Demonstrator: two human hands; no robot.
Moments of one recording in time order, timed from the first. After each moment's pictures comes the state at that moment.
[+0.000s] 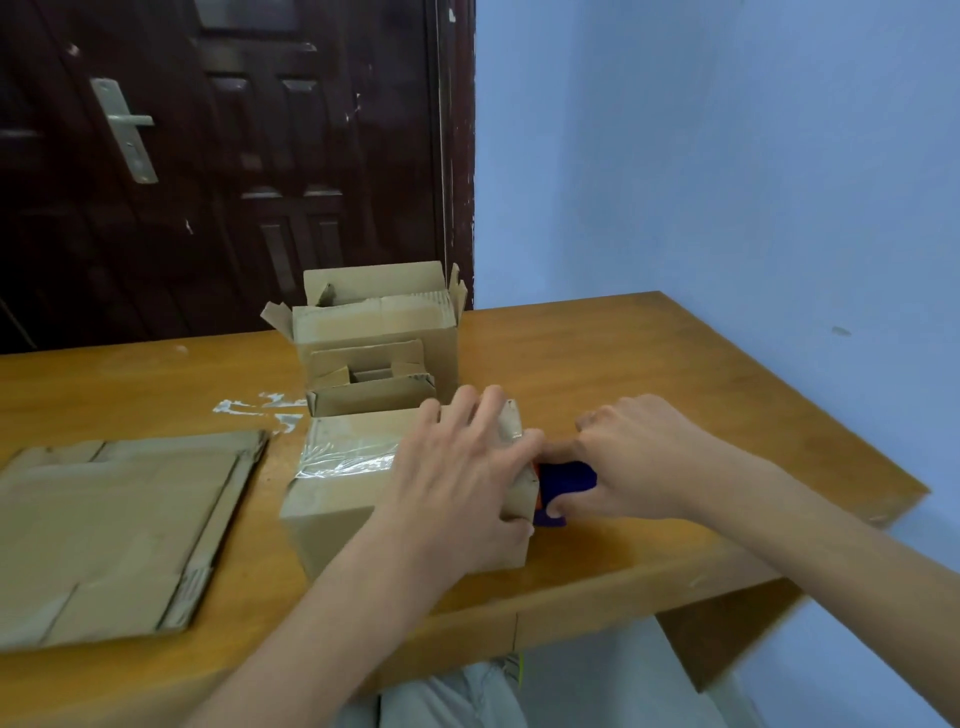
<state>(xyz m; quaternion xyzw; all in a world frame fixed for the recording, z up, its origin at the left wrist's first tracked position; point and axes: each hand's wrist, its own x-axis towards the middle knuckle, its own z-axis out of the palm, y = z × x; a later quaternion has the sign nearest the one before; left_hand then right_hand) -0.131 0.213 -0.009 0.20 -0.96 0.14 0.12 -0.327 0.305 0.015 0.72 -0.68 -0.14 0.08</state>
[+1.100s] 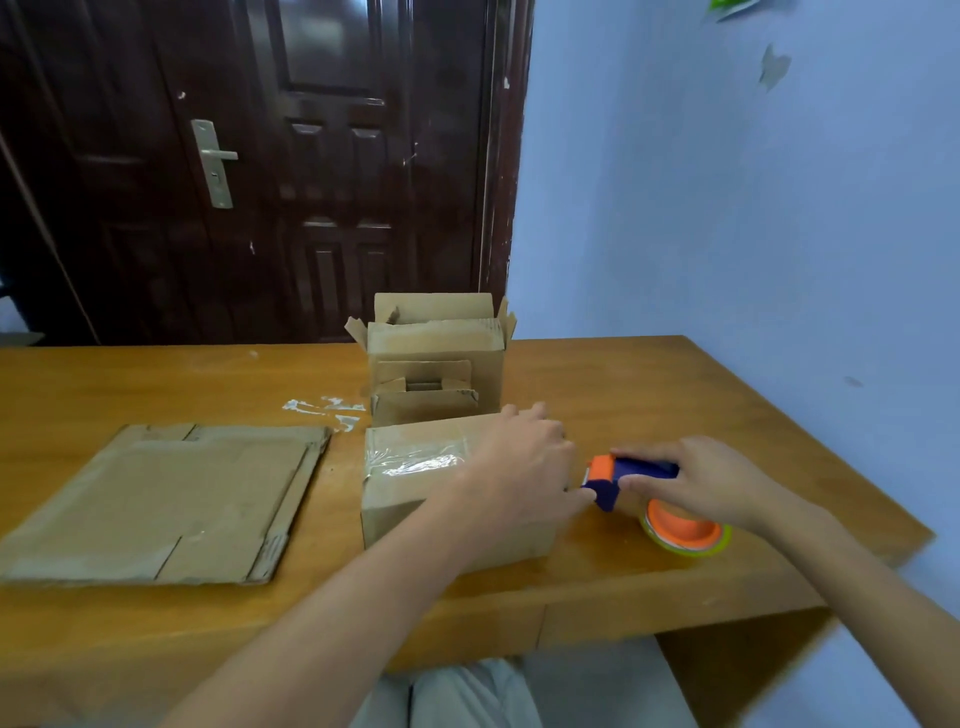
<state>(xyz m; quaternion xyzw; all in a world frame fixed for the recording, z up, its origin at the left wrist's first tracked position) -0.158 0.200 -0.003 0.18 -0.98 0.12 0.05 -0.383 0.330 -0.024 0.61 -0.79 0.11 -0.05</state>
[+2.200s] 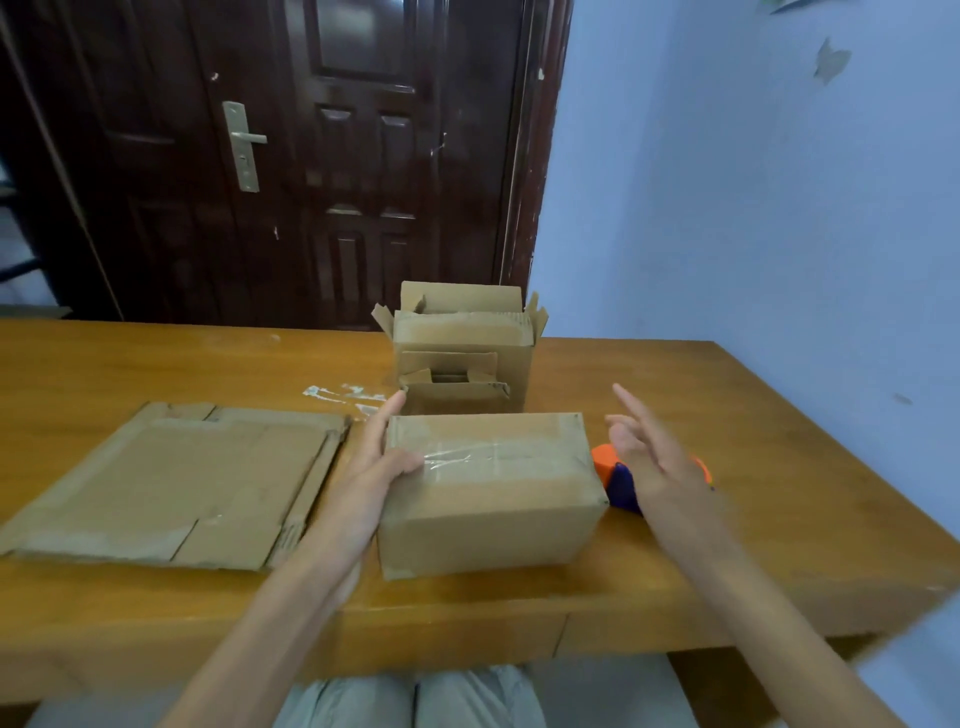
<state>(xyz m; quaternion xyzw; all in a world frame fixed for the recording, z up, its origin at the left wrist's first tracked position) -0.005 0.181 -0.032 0.36 -0.59 -0.62 0.37 -0.256 0.317 -0.016 0.49 -0.74 0.44 -0.13</state>
